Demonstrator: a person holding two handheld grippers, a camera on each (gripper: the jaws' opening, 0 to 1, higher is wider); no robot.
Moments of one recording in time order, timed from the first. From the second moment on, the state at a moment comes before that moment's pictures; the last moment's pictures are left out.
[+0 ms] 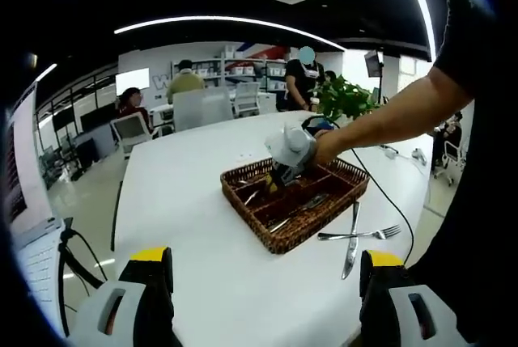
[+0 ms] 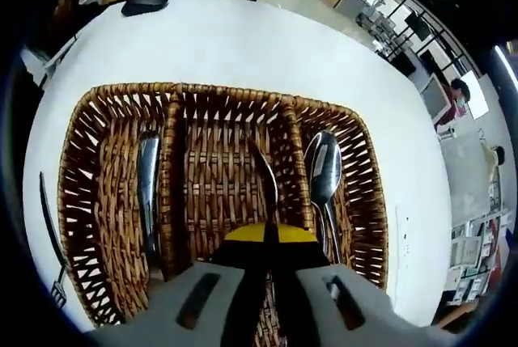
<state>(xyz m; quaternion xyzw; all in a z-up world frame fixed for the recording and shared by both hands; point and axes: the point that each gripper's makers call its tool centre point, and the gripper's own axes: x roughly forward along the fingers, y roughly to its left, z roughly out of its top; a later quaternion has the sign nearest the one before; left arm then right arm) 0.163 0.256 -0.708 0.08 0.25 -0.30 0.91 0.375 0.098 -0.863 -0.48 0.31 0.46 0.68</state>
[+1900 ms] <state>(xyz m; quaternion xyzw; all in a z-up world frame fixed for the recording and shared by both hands) 0.213 0.191 -0.656 0.09 0.18 -0.37 0.91 0.311 -0.023 -0.679 -0.12 0.24 0.35 0.90</state>
